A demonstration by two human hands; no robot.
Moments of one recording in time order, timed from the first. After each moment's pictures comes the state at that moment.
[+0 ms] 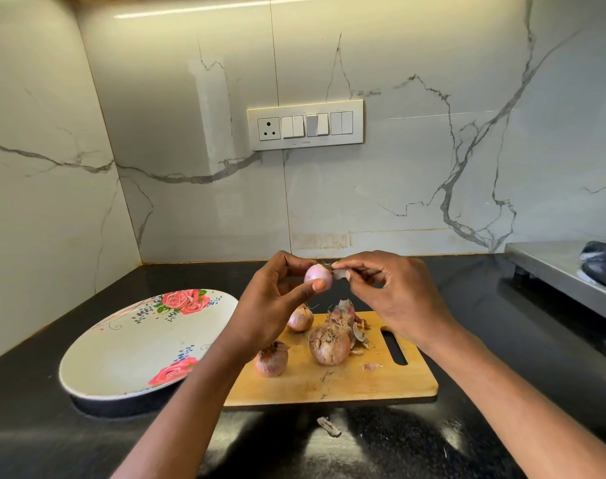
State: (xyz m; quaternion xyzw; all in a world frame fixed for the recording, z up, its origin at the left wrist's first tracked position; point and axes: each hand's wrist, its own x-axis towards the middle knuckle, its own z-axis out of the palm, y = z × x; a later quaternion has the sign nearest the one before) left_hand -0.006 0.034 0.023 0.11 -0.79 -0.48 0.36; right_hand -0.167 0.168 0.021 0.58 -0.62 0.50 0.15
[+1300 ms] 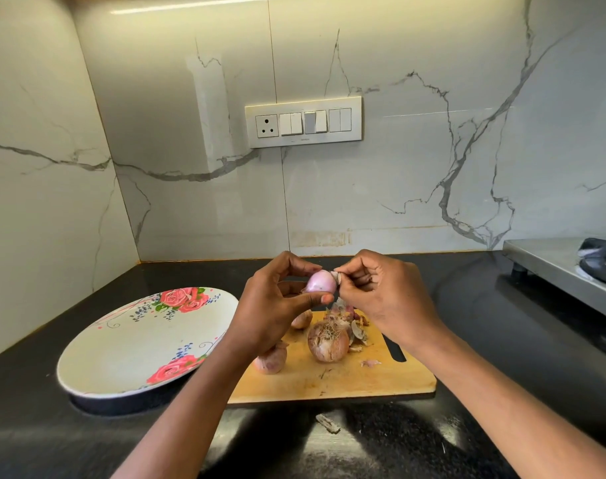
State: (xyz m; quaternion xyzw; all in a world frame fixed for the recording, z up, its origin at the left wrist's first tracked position) left_hand -0.009 0.035 0.019 0.12 -0.81 -0.42 0.38; right_hand -0.158 0.159 0.009 0.53 -0.62 0.57 0.08
